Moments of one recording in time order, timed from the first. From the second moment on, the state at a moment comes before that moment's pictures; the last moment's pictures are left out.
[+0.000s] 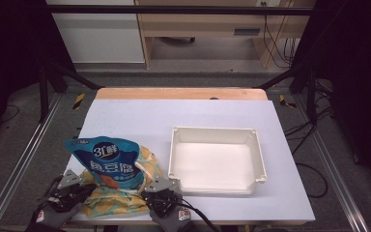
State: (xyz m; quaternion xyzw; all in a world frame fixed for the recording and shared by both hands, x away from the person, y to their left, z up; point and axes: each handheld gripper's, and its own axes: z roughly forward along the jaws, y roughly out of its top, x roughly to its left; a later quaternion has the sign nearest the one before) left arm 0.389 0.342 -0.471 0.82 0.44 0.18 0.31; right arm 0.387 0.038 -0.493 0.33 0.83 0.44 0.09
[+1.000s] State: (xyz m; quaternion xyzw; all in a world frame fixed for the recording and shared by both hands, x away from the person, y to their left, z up) left arm 0.362 0.354 -0.425 0.75 0.44 0.23 0.44; right arm 0.378 0.004 -0.432 0.32 0.78 0.53 0.14
